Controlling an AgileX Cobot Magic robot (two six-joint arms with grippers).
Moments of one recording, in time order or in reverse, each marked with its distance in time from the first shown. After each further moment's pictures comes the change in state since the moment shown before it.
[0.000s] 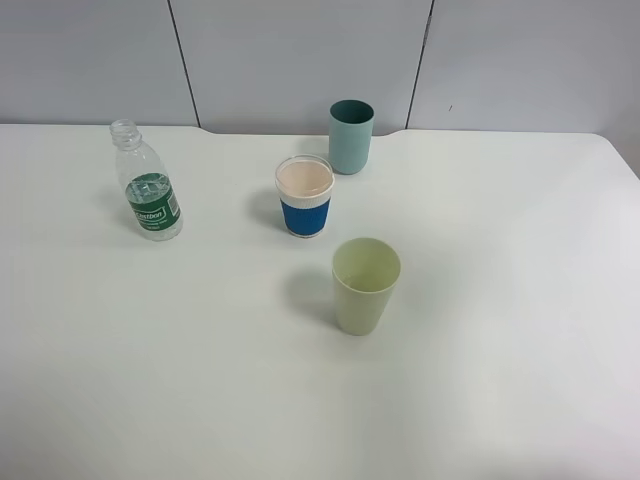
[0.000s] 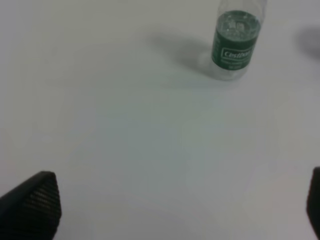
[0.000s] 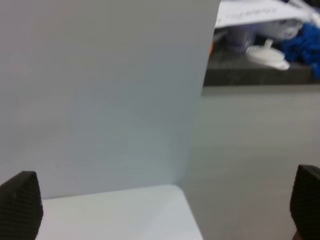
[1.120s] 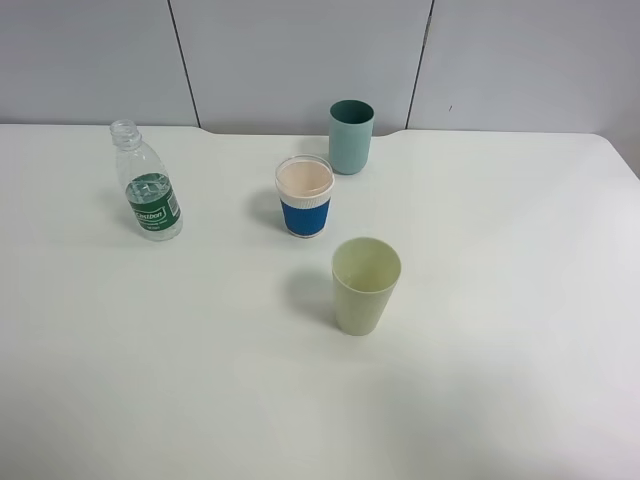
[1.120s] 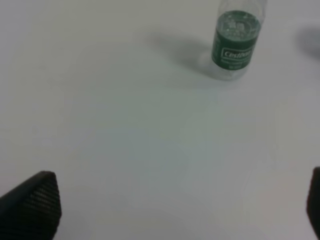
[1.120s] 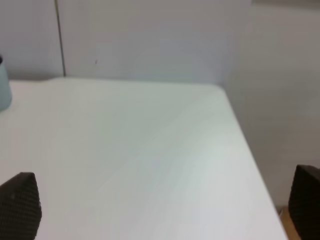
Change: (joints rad) left arm 0.000 0.000 0.000 0.000 0.000 0.000; right arm 0.000 -0.545 0.060 0.427 0.672 -0.435
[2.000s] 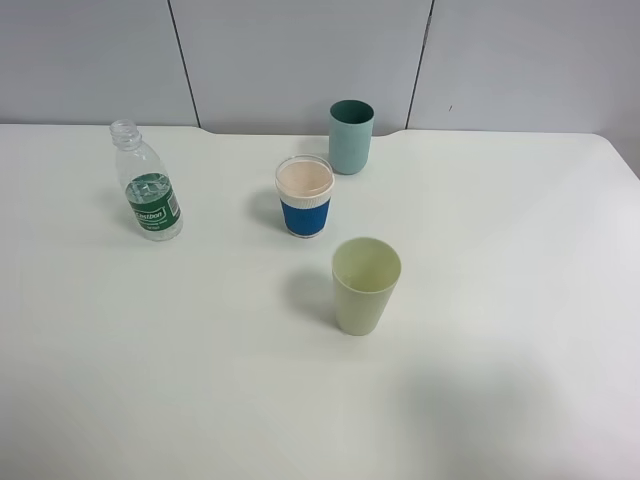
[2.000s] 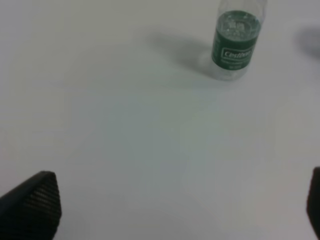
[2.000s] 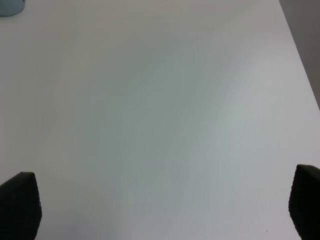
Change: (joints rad) left arm 0.000 0.000 0.000 0.000 0.000 0.000; right arm 0.000 0.001 0.206 0.062 0.013 -0.027
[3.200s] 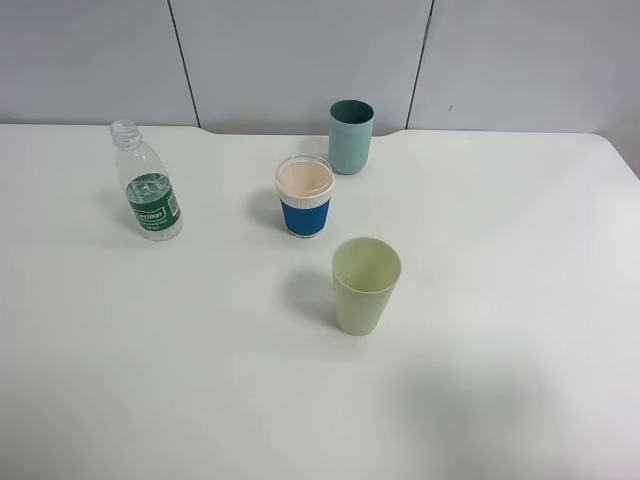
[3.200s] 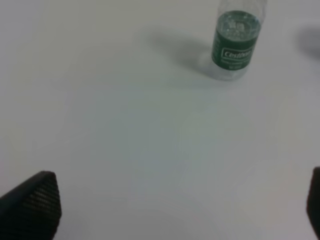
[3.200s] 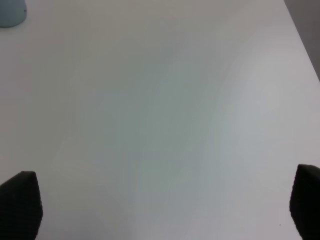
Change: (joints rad) left arm 0.000 0.000 0.000 0.000 0.000 0.000; right arm 0.000 0.000 0.000 0.000 0.000 0.072
